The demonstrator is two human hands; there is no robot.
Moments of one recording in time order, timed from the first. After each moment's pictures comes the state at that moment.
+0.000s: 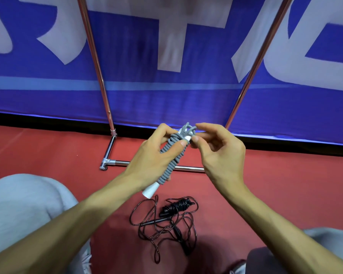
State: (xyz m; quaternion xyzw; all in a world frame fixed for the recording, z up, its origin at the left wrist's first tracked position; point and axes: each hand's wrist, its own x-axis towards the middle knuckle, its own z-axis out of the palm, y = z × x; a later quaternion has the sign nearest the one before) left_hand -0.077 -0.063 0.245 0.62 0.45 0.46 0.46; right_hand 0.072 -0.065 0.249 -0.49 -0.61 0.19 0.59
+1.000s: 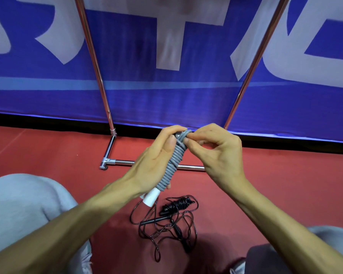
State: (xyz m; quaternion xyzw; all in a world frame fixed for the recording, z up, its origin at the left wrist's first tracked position) left_hand -0.079 -0.072 0.235 0.67 0.42 0.42 0.45; right_hand 0.082 -0.060 0.247 -0.45 -0.69 0.16 0.54
